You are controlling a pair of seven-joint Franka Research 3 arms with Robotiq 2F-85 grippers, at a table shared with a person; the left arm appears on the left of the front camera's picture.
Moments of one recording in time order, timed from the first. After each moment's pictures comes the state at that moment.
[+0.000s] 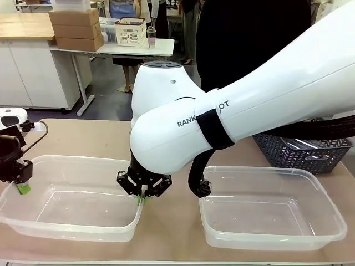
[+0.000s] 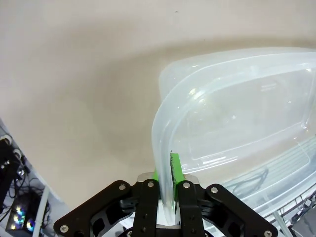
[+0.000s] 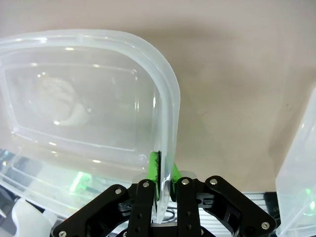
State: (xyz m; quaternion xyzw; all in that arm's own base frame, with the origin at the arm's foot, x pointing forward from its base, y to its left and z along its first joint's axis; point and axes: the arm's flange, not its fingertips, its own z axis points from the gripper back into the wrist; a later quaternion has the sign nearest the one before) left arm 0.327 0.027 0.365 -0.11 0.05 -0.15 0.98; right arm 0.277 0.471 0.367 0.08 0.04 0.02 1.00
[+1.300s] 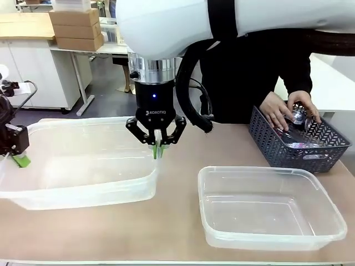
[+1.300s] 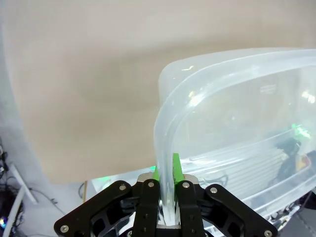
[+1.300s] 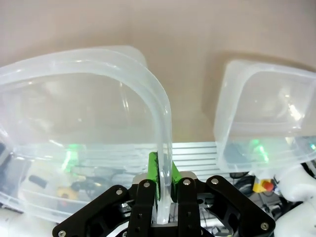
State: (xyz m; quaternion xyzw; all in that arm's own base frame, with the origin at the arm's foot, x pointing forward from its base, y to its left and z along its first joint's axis) left arm 0.294 -0.004 0.472 -0.15 -0.01 -0.08 0.99; right arm 0.324 0.458 0.498 -0.02 0.08 0.01 1.00
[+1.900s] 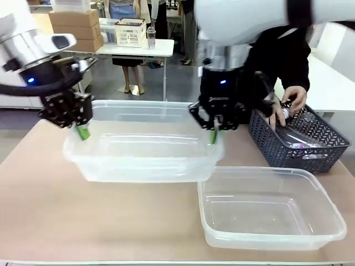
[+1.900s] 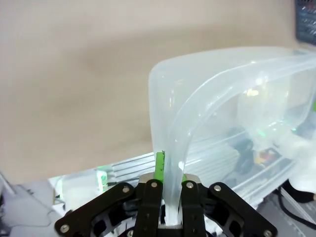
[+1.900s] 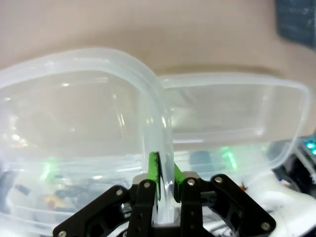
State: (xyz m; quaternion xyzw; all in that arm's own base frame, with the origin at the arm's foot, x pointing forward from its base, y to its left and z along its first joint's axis) left arm 0.361 -0.134 0.518 -0.19 0.05 -0.08 0.98; right arm 0.349 0.314 0.523 -0.02 0.06 -0.02 1.00
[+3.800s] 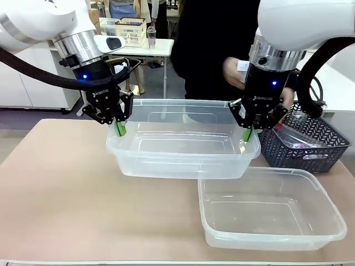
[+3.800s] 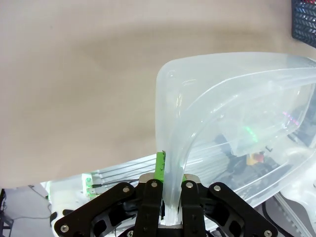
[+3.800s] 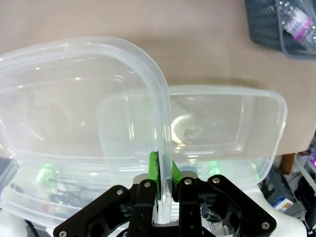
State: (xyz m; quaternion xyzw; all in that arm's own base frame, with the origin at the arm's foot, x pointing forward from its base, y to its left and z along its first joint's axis) left arm 0.392 -0.212 0.511 -0.18 0.07 -0.08 0.98; right arm 0.340 0.232 0.528 0.02 0.01 -0.02 1.00
